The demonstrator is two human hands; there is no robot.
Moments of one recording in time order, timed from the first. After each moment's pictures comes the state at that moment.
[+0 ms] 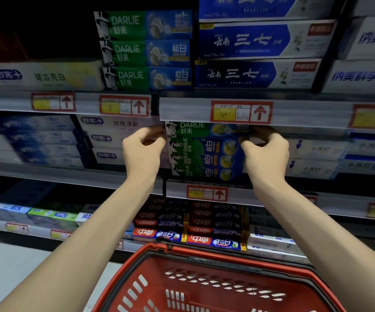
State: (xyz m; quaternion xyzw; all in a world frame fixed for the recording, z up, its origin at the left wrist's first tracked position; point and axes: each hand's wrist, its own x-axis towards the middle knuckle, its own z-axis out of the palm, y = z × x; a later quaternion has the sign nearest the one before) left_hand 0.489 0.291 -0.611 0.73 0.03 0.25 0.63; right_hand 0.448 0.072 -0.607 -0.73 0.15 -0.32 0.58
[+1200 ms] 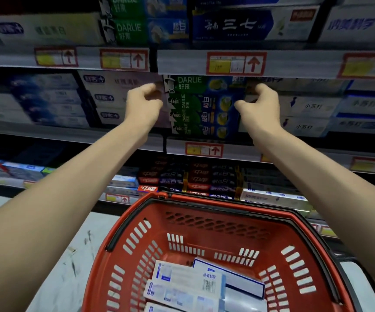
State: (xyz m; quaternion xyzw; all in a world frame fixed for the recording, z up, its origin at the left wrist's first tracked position) left_hand 0.480 0.298 -0.600 0.81 0.03 0.16 0.57; right_hand 0.425 0.064 -0.593 -0.82 0.09 -0.22 0.53
